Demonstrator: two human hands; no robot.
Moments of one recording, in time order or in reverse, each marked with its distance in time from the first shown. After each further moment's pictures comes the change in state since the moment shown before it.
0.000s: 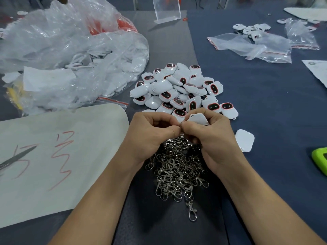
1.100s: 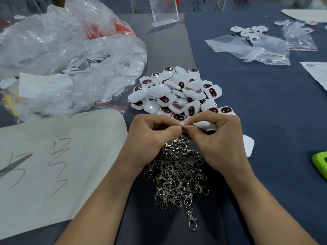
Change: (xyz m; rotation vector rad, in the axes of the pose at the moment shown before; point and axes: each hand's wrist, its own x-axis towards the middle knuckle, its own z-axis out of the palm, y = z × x) left_hand 0.005 -0.001 0.001 0.038 0.009 0.094; right_hand 0.000 -0.007 -0.015 -0.593 0.062 -0.468
